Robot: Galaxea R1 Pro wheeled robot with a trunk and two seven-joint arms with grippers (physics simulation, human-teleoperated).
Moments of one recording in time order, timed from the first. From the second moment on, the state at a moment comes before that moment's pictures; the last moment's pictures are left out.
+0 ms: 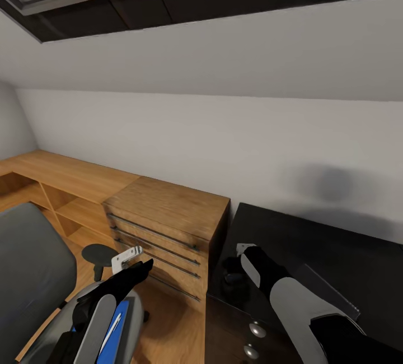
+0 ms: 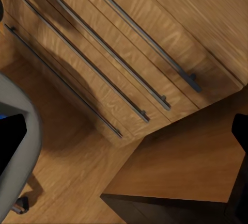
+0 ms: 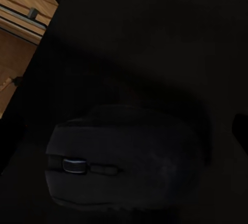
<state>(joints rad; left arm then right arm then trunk) -0.18 -0.06 -0.04 -1.61 0.59 0.68 0.45 -0.85 0.14 0.11 -0.33 -0.18 0.56 -0.10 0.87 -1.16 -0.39</state>
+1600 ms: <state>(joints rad) -0.18 -0.06 -0.04 -1.61 0.59 0.68 0.45 -0.85 0.14 0.11 -0.33 -0.18 0.60 -0.10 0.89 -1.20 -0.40</state>
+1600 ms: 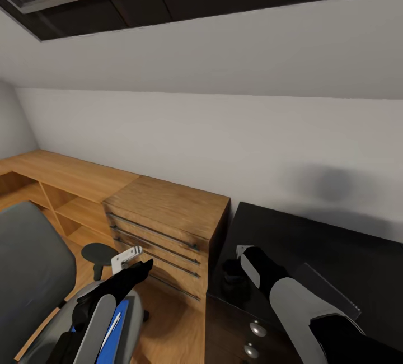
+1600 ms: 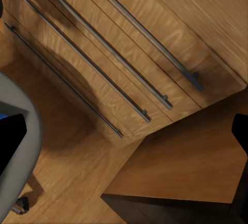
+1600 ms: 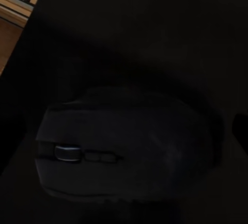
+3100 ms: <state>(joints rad) -0.18 -0.06 -0.04 -1.61 0.59 0.68 0.45 -0.85 0.14 0.12 -0.33 -0.18 0.60 -0.10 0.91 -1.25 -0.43</state>
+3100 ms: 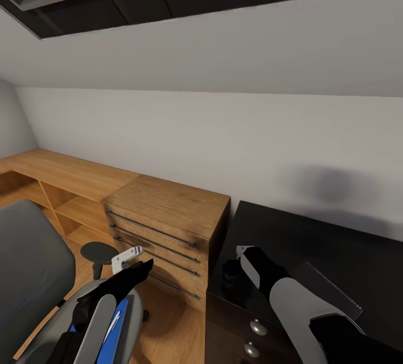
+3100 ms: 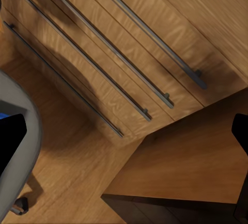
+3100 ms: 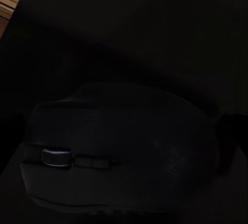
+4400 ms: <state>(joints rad) -0.18 -0.06 -0.04 -1.61 0.62 0.68 0.45 -0.85 0.14 0.12 -0.33 -0.18 0.60 -0.10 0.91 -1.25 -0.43</state>
